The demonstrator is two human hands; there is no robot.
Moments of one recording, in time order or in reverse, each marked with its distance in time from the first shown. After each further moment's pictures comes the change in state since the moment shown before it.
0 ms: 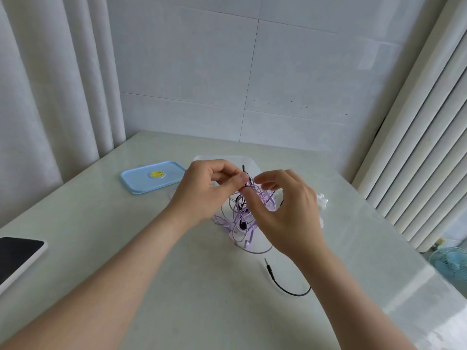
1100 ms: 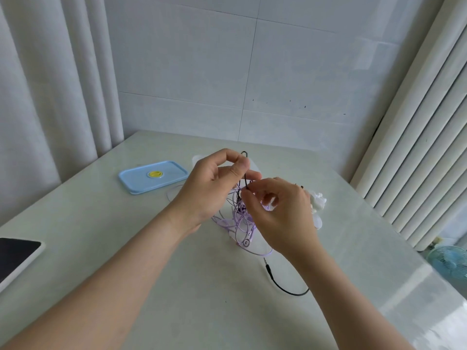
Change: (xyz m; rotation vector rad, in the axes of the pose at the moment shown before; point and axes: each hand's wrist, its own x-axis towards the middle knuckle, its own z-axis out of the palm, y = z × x) left_hand -0.005 0.024 0.007 -0.293 -0.077 -0.056; right_hand -0.001 0.000 0.004 0.162 -0.083 0.074
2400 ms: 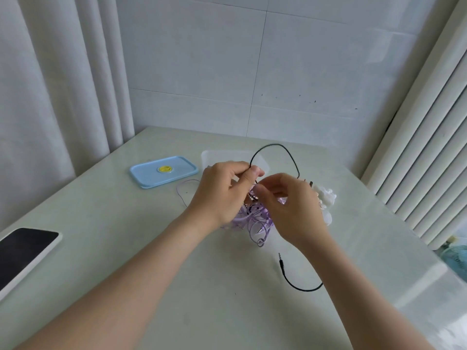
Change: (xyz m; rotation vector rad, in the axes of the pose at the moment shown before) left_hand 0.001 -0.035 0.000 0.428 0.100 0.119; right_hand 0.006 0.012 0.001 0.052 -0.129 0.190
